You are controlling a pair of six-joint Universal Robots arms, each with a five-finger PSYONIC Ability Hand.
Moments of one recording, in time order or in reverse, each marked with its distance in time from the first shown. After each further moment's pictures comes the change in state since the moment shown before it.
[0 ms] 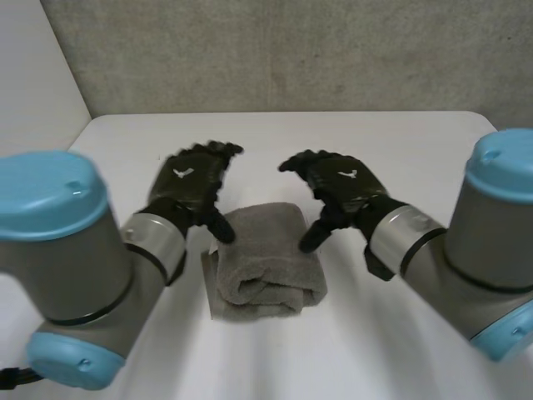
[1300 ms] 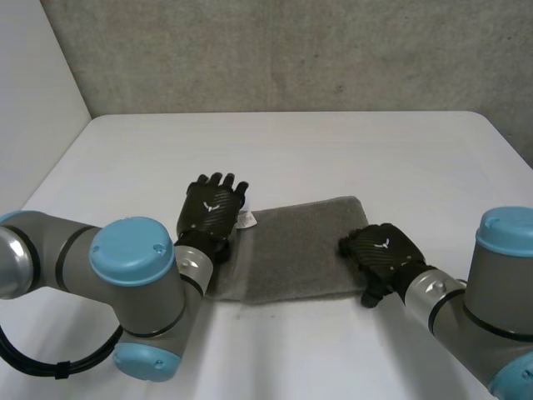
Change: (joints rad) left arm -0.009 -0.288 -0.035 0.349 -0.039 0.382; right arm -0.157 0.074 0.294 -0.118 0.017 -0.451; left_hand -0.004 -0.022 -0.017 -0.019 0.000; right_hand 0.097 0.112 0.135 0.120 0.108
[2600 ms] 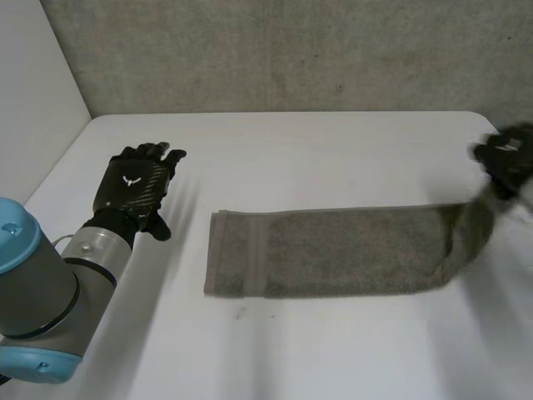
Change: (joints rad) left arm 0.275 0.364 -0.287 0.009 0.202 -0.049; right arm -0.423 -0.032 -0.298 0.086 0.024 -0.448; left_hand 0.000 0.000 0.000 0.000 0.000; right_hand 0.612 0.826 0.840 0.844 0.788
